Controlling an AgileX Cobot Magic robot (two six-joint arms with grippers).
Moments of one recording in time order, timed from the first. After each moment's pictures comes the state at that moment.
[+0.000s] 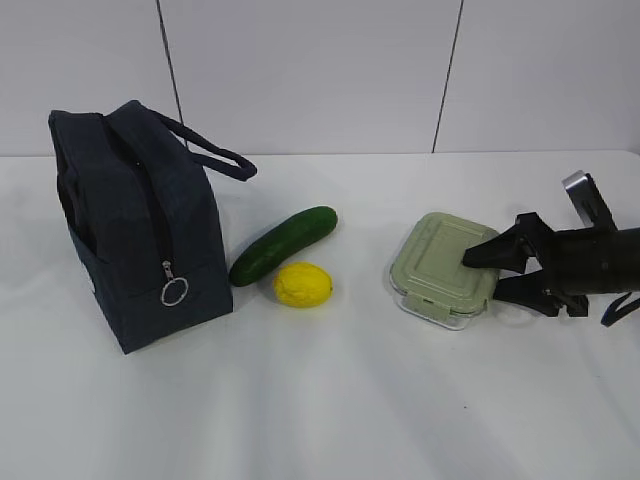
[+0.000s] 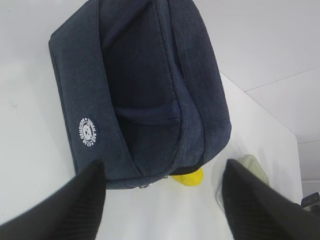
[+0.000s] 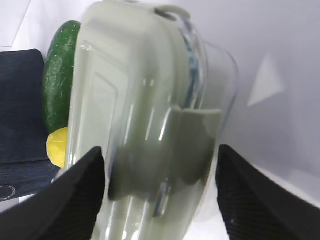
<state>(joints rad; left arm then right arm) 0.06 0.98 -0.67 -0.82 0.52 0.03 -0.23 2.08 -0.96 1.60 0.89 -1.26</state>
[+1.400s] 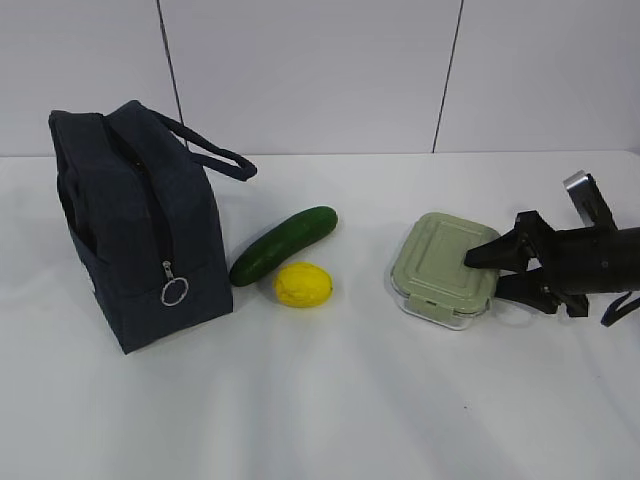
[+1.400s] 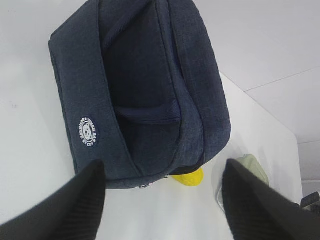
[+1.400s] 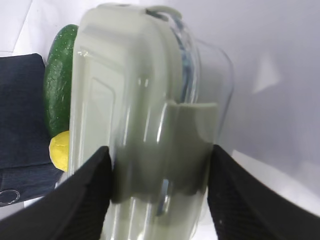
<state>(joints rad) 0.06 0.98 -0.67 -0.82 0.52 0.03 -0.23 2.08 -0.96 1.59 0.88 -1.23</state>
